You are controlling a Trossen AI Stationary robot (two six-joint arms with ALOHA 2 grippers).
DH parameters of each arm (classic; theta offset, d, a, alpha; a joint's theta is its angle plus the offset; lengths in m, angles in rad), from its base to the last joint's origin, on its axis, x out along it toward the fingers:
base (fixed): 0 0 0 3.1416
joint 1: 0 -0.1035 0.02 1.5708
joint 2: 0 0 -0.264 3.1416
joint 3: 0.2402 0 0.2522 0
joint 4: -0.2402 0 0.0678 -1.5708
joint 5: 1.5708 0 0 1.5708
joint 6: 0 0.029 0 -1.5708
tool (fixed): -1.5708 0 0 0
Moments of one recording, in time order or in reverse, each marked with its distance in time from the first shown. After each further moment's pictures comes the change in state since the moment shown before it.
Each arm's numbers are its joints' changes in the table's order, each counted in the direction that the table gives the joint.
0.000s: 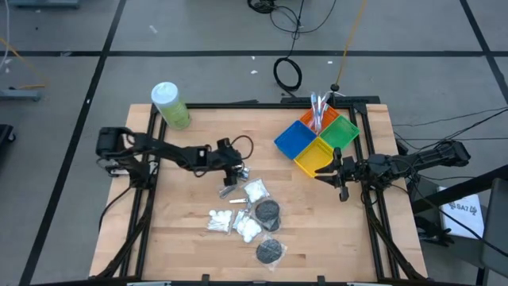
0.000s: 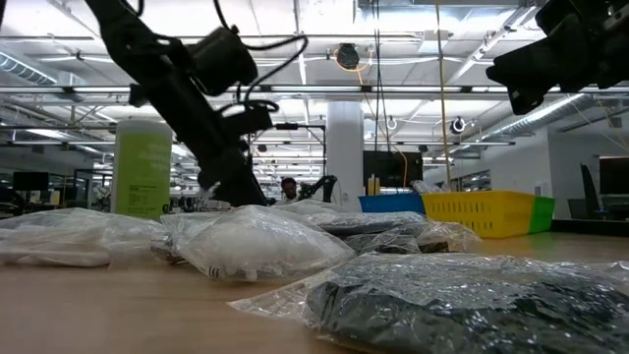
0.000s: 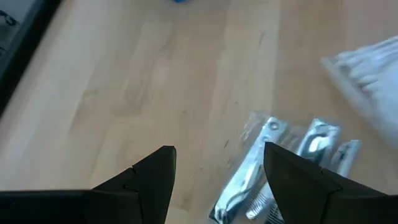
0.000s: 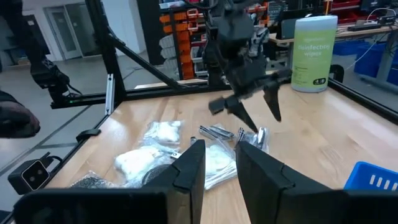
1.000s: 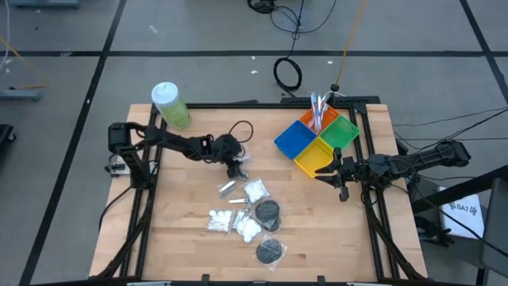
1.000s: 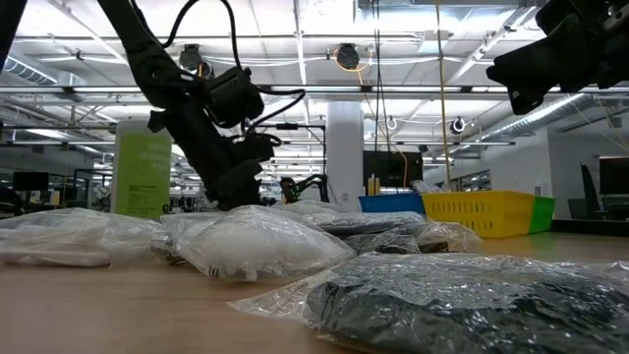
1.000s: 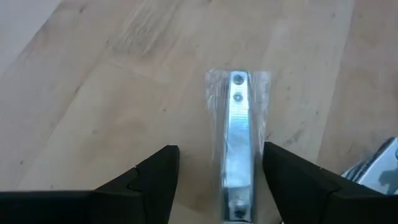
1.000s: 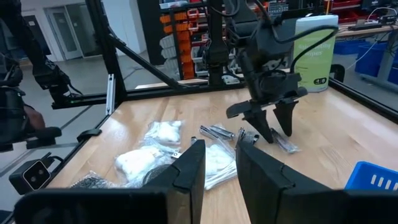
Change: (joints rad) left arm -0.178 0.103 0.017 -0.080 -0.252 -0.248; right arm 0.000 0.000 0.000 0.000 0.000 0.003
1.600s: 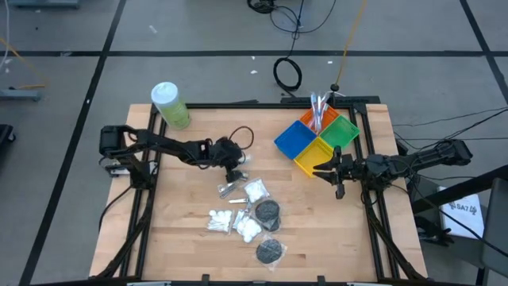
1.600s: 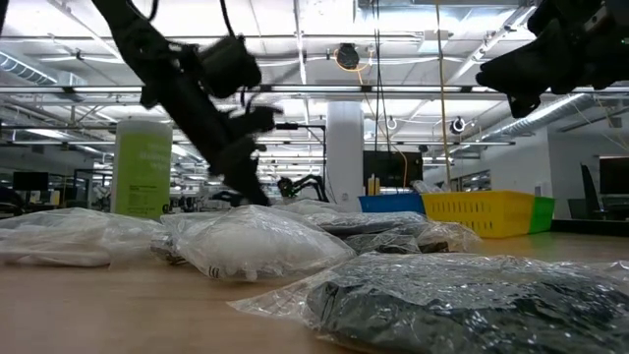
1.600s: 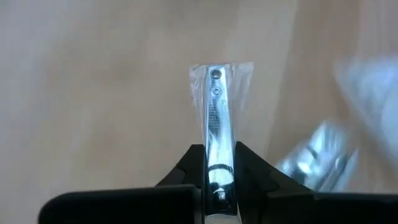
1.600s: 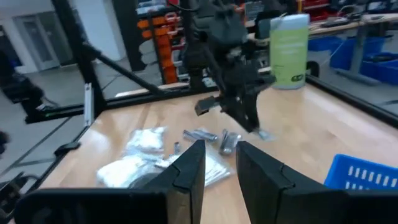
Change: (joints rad) left arm 0.103 -0.107 0.010 0.041 0.128 0.091; right arm 0.000 0.062 0.001 0.064 -0.102 0.042
